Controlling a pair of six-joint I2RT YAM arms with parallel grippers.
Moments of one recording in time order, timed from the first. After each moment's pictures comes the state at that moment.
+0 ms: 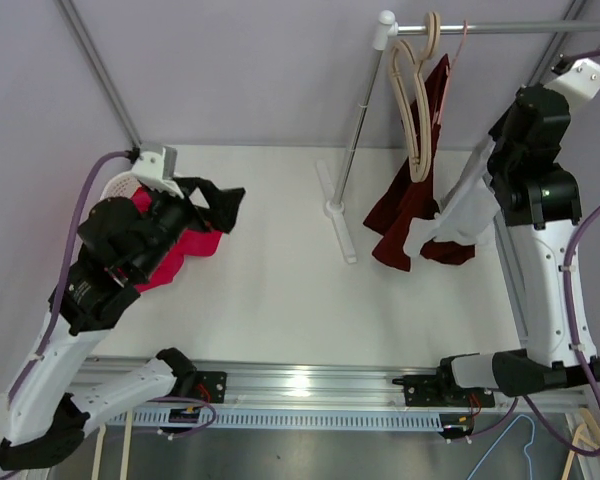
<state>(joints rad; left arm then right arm) -0.60 0.87 1.39 -0.55 -0.24 -0.22 0.13 1.37 1.90 -0.57 0.65 0.22</state>
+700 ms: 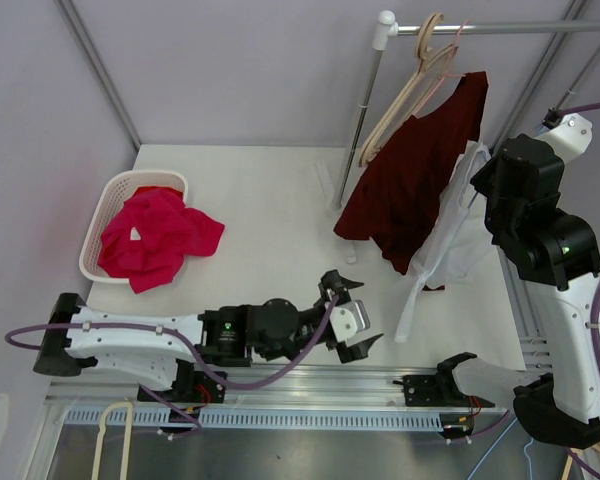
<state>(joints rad) -1.52 1.15 0.98 0.05 -0.33 0.18 0.39 1.13 1.78 -0.93 0.74 0.52</state>
